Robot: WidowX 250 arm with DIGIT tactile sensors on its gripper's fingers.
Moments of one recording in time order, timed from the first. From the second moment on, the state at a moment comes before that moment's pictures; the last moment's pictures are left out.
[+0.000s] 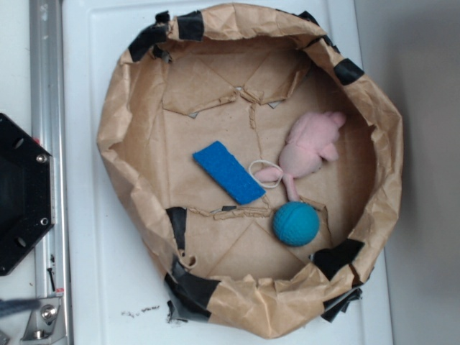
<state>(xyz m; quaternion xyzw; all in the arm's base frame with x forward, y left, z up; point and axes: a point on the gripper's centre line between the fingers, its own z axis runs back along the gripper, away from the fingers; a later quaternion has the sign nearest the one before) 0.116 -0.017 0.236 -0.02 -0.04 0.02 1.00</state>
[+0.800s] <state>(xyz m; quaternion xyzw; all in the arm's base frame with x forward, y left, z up) 0.213 0.019 0.173 0.05 -0.06 -0.09 0.99</state>
